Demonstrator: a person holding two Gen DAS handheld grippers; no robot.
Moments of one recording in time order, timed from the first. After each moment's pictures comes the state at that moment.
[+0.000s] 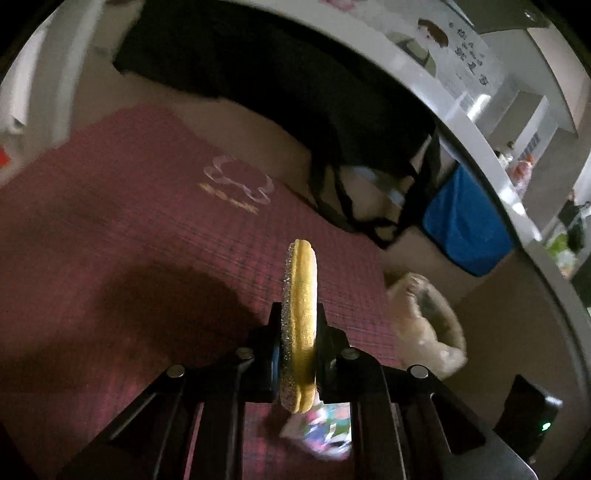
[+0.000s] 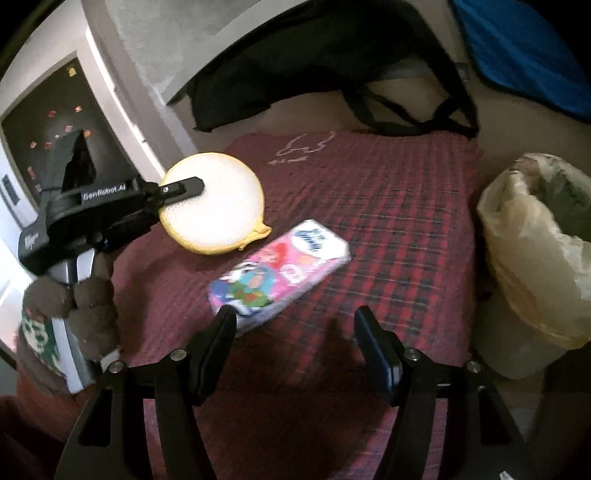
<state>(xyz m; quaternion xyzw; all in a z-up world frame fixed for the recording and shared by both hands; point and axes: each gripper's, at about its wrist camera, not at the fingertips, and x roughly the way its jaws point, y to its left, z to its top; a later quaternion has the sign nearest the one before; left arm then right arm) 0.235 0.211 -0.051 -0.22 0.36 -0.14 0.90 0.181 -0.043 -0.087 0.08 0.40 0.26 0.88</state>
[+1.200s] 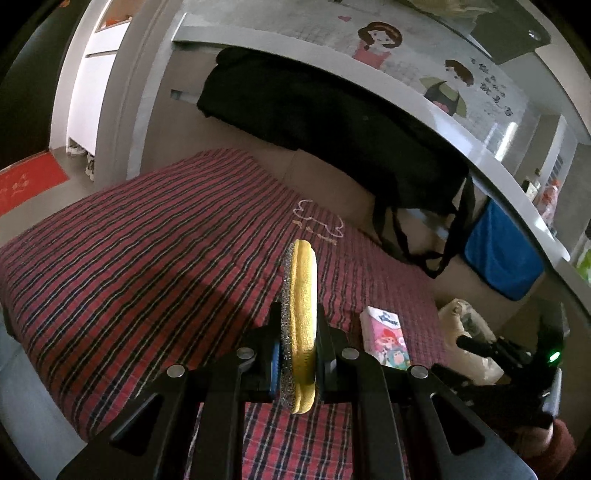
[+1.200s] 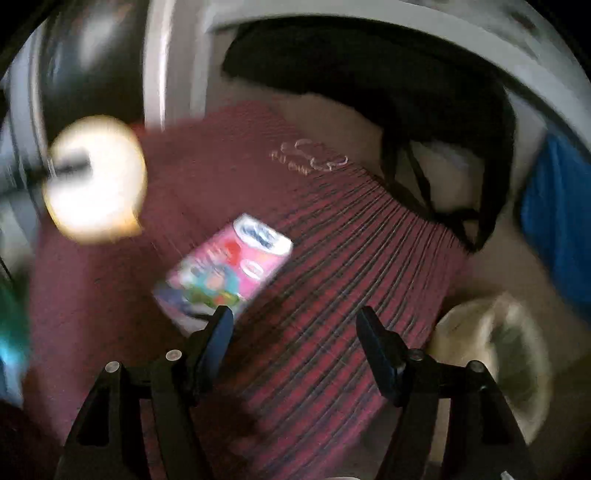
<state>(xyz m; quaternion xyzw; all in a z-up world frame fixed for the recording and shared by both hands) 0.166 0.273 -0.057 -0.22 0.30 -0.05 0.93 0.216 0.005 -0.059 -0.15 0.37 0.23 0.89</state>
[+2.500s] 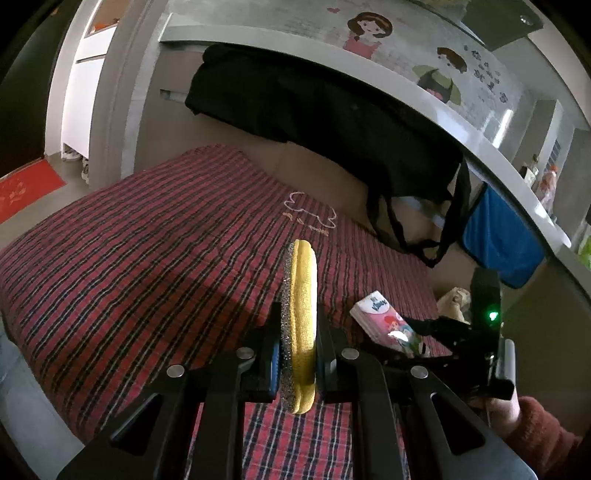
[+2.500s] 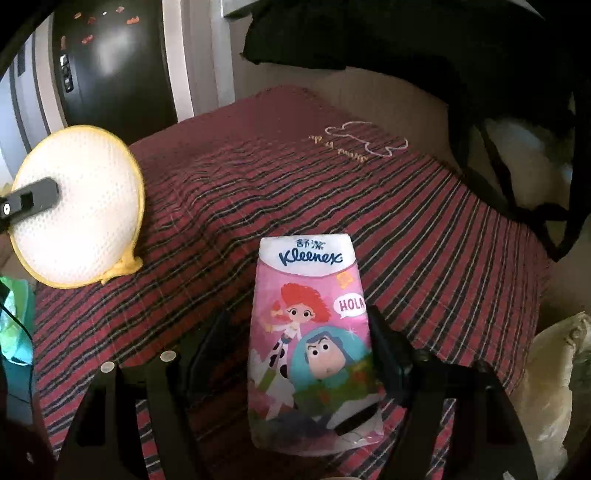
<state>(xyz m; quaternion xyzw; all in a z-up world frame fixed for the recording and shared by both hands) 0.173 0.252 -0.057 -0.20 0.31 -0.05 0.93 0.280 0.058 -0.106 -0.16 0.40 0.30 0.85</state>
